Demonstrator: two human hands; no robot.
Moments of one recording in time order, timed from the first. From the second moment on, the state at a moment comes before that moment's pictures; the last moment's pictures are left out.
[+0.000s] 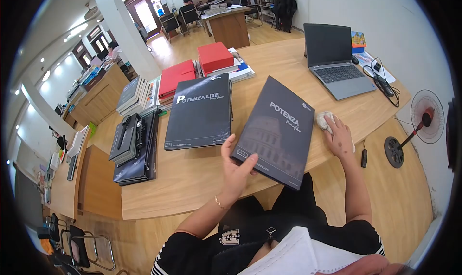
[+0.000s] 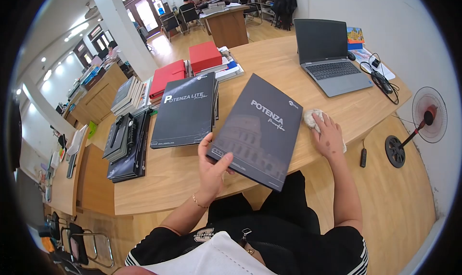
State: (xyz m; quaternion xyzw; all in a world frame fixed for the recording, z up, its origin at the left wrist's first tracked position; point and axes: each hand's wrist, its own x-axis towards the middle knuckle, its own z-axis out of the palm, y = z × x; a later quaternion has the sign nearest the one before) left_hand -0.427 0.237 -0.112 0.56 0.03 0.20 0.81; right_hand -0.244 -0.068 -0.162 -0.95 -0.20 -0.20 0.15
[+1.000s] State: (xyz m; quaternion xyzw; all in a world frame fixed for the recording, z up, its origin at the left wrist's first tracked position) left_hand -0.448 0.233 -0.152 0.96 -0.09 0.22 0.15; right_hand -0.146 -0.198 -0.166 -0.98 0.12 -0.16 0.08
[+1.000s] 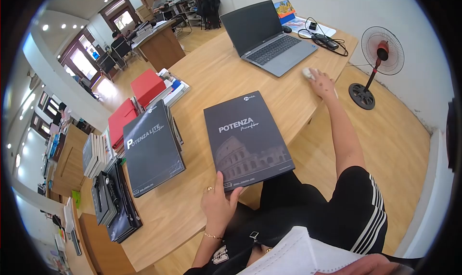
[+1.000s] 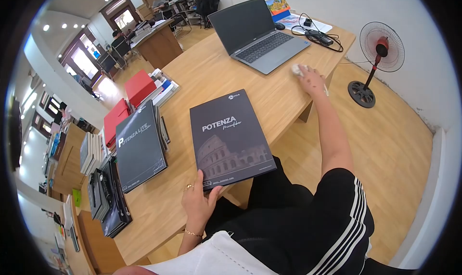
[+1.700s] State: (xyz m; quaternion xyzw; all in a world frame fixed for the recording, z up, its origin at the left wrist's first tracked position) left_hand -0.434 0.210 -0.154 0.96 -0.10 0.26 0.08; right_hand -0.290 -0.021 -0.127 -0.81 -0.48 -0.06 0.34
